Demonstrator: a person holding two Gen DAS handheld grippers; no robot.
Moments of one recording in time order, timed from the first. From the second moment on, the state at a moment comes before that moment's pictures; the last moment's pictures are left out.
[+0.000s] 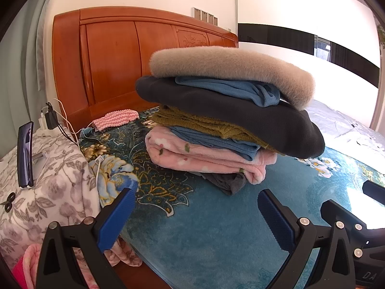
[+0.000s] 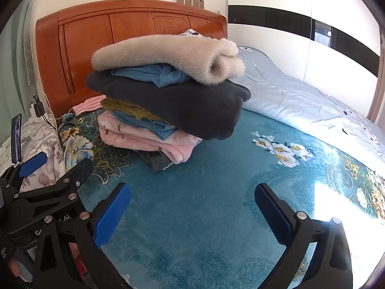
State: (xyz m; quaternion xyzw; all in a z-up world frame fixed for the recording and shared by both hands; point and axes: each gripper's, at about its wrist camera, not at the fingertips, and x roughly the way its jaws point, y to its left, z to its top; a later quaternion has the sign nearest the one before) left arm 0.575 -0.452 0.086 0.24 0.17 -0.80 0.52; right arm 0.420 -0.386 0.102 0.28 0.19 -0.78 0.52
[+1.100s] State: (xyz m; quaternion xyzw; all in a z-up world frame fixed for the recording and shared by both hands) left arm 0.579 -0.453 0.090 0.24 0.16 -0.80 0.53; right arm 0.425 -0.387 0.105 0.28 0.19 -0.79 0.52
